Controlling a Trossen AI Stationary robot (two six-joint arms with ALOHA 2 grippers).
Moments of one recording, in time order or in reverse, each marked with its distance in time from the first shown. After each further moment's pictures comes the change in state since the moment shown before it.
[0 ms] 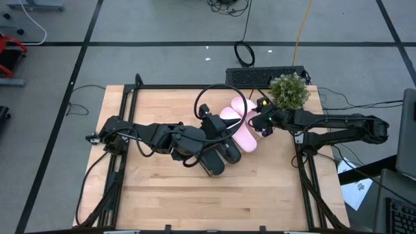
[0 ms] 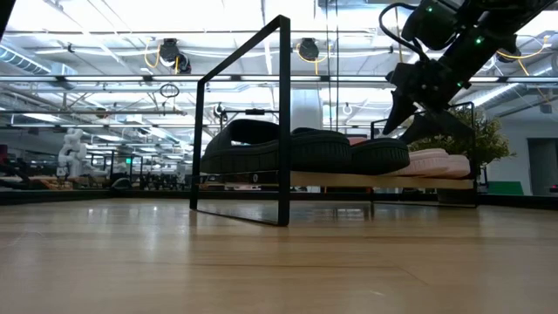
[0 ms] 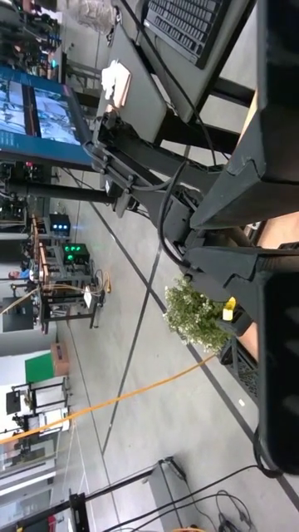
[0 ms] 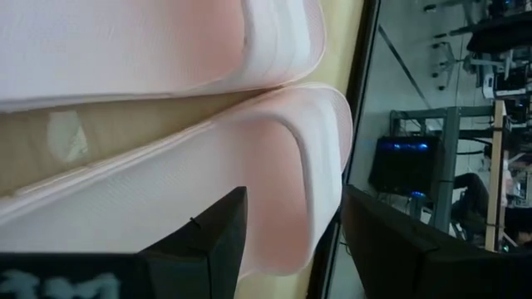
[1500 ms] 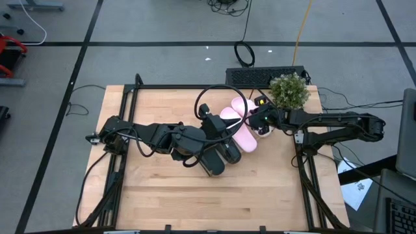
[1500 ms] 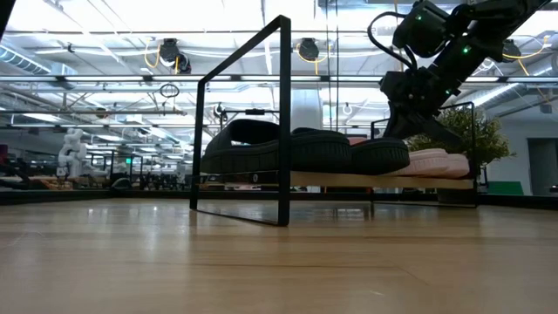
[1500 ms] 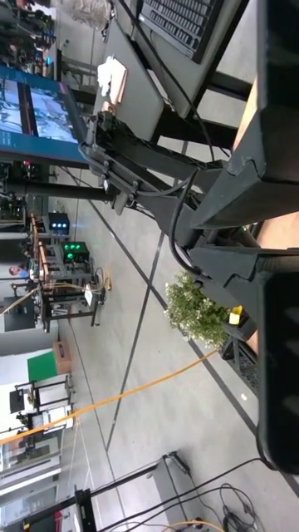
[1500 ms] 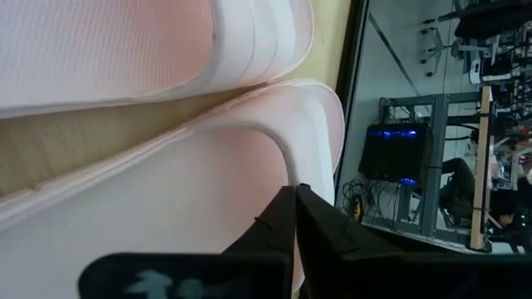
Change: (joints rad) left arm 0.002 0.000 0.000 -0.001 -0.005 0.023; right arm -0.018 0.087 0.000 0.096 0.050 -0.003
